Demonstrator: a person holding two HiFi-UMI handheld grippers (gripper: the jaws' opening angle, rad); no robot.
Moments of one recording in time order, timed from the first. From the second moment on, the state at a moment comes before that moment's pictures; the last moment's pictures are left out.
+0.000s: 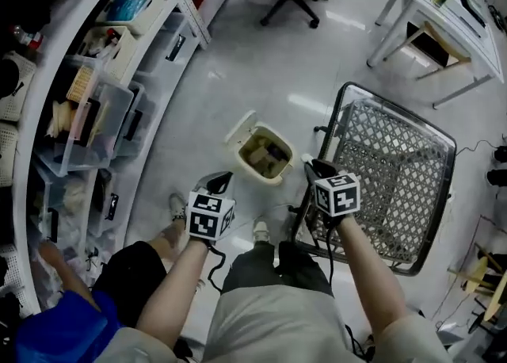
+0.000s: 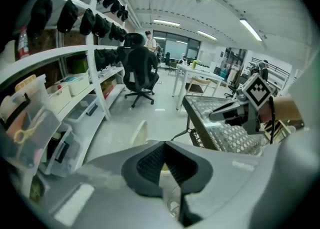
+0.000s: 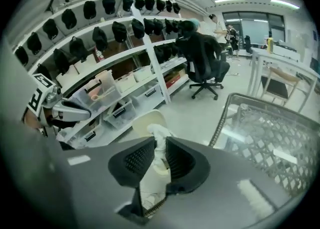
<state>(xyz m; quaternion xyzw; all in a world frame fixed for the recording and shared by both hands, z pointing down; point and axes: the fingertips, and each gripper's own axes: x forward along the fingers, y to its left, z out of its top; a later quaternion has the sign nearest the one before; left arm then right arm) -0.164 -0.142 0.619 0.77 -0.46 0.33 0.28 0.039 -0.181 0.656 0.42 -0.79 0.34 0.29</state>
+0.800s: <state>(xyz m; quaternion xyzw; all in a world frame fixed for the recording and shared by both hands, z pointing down) -0.191 -0.160 0.743 0.75 -0.47 0.33 0.32 -0.049 -0.214 0.809 0.37 -0.77 0.33 0.39</state>
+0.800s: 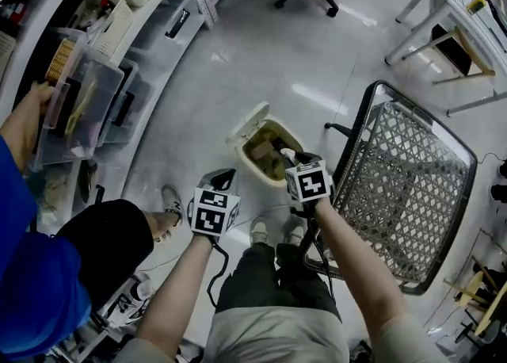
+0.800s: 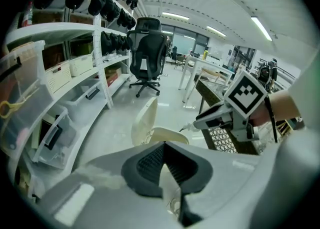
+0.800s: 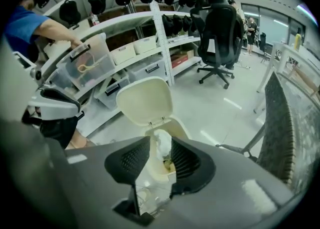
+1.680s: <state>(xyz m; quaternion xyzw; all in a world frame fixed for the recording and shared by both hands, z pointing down) -0.179 -0.149 0.619 0.79 -0.48 0.30 0.25 -0.015 -0.196 0.612 0.43 -0.83 0.26 0.25</state>
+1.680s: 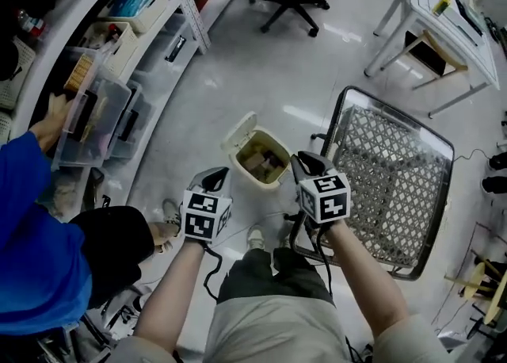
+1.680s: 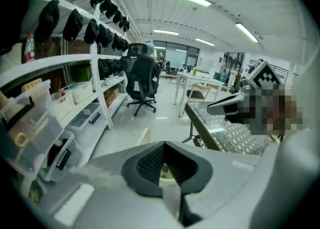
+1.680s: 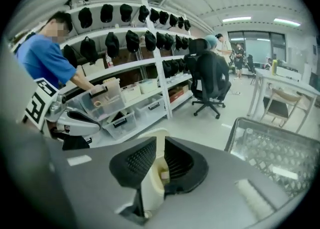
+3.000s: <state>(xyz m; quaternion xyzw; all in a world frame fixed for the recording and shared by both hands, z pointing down) -0.060 -0.099 0.253 0.89 -0.45 0.11 -0.06 0.104 -0.060 0.172 0.51 -0.86 0.00 -0.04</state>
